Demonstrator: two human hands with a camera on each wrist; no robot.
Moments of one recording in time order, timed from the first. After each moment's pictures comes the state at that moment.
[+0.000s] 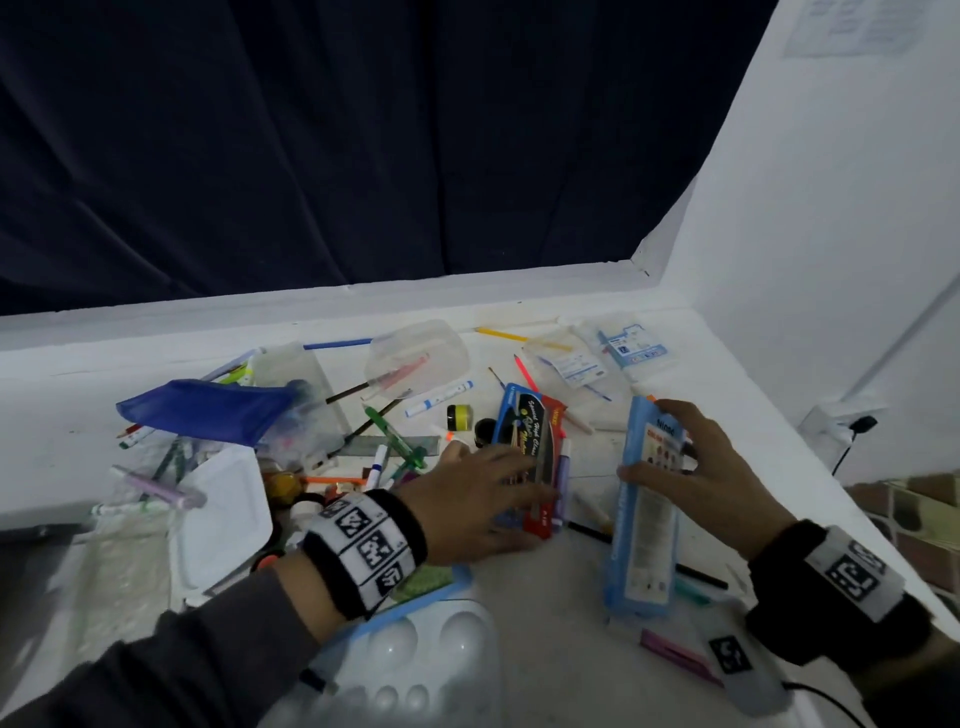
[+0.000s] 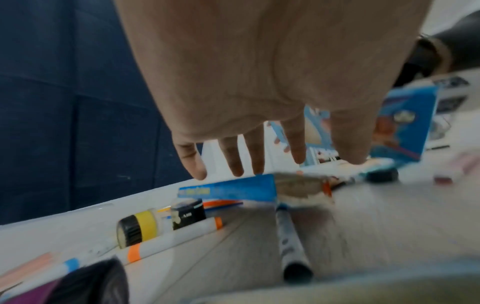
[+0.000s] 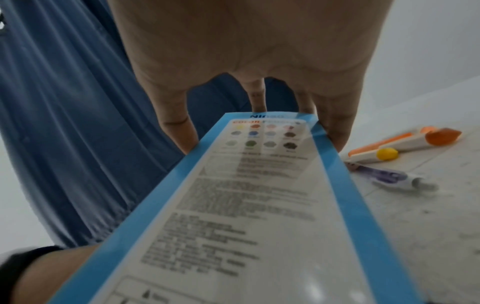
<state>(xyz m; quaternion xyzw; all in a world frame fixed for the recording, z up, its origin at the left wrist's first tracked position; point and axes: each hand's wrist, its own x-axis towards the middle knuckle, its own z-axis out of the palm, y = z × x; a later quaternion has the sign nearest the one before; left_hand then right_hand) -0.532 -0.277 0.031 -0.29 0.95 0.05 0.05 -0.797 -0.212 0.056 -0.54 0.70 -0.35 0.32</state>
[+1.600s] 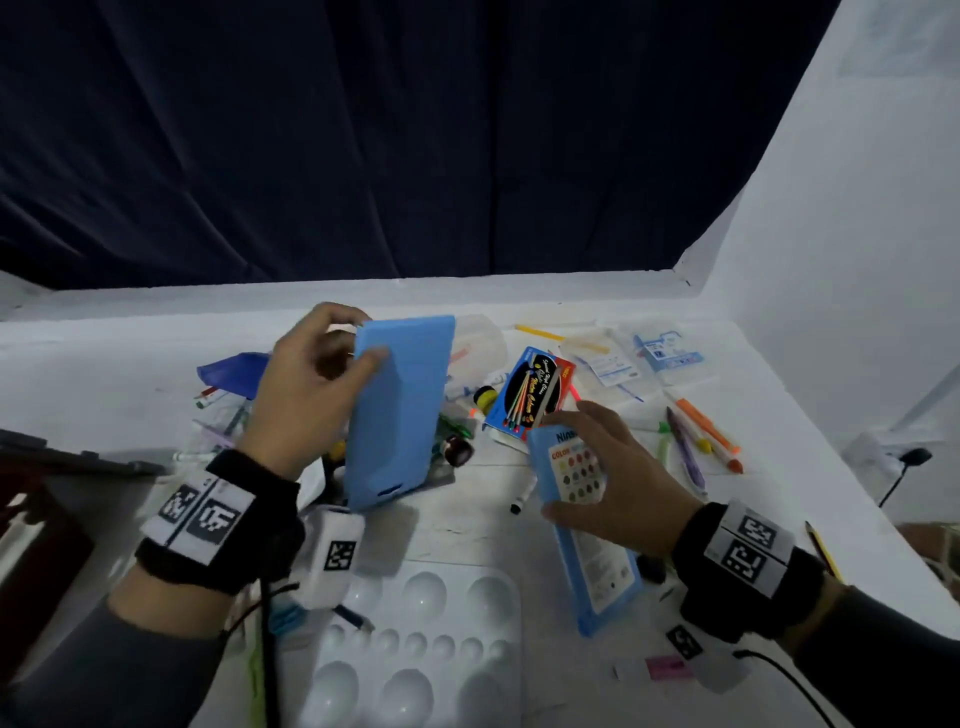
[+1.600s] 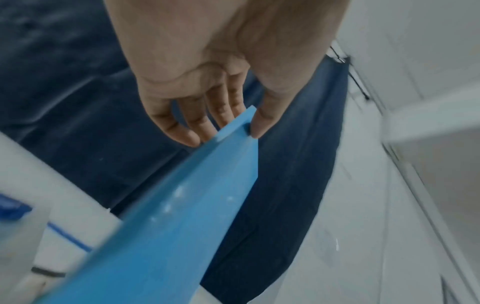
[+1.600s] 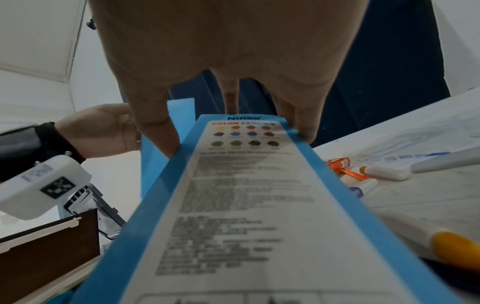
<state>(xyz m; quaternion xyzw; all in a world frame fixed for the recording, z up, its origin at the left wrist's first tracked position) -0.417 -0.248 0.121 -0.49 0.64 0.28 -0.52 -0.718 -0.208 0.062 -0.76 0.56 -0.21 0.27</state>
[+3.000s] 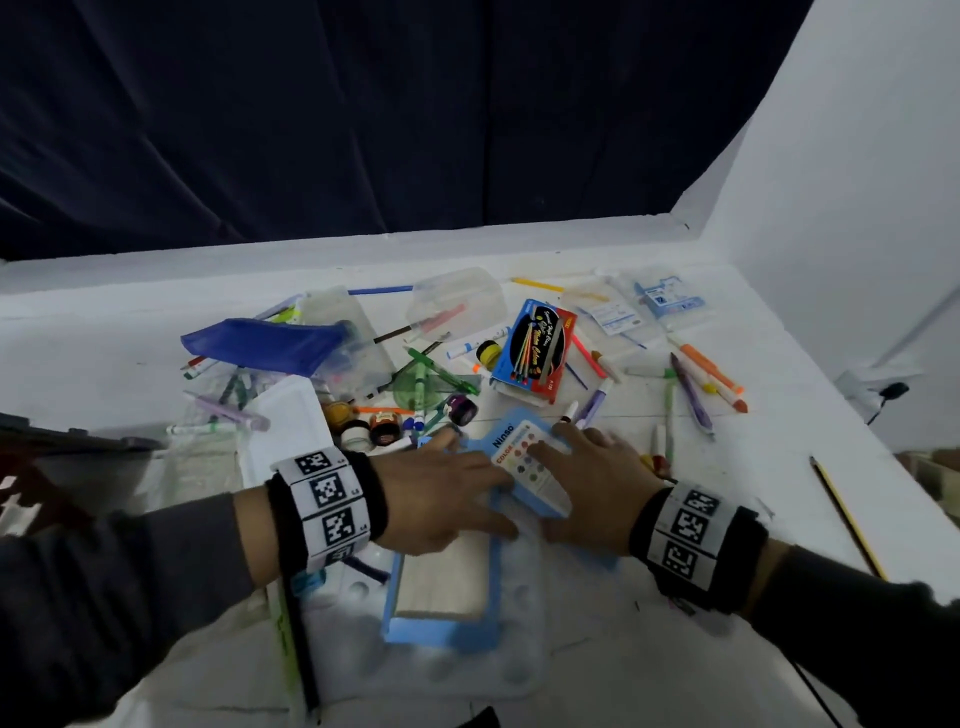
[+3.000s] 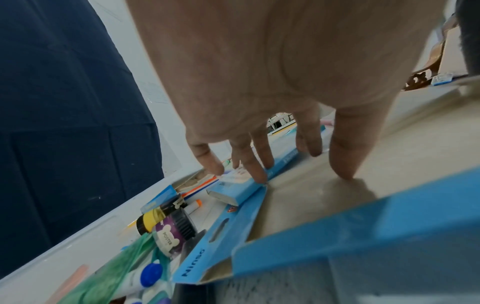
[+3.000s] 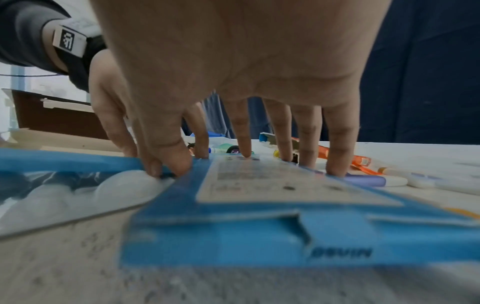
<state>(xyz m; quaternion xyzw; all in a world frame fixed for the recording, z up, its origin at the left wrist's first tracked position) -0.444 -0.232 0.037 -0.13 0.98 0.00 0.16 -0.675 -0.197 0.018 -0.80 0.58 0.11 0.11</state>
